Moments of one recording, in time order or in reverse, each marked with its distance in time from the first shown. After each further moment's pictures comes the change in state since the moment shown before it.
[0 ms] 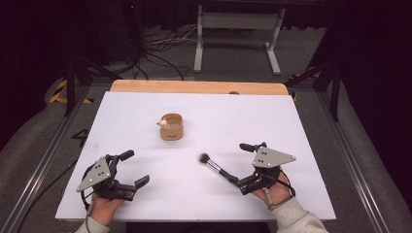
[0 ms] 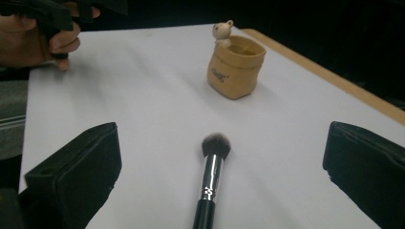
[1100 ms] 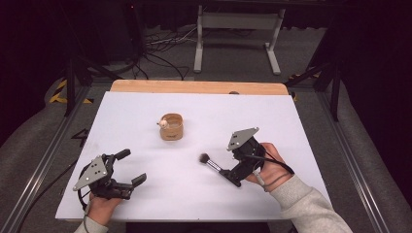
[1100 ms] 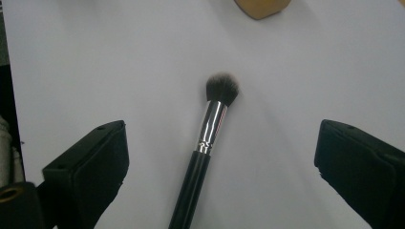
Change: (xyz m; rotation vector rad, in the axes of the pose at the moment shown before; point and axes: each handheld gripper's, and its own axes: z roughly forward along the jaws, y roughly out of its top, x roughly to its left) left arm 0.005 0.002 -0.007 -0.010 0.027 -0.016; right arm -0.017 0.049 0.037 0.502 0.101 -0.075
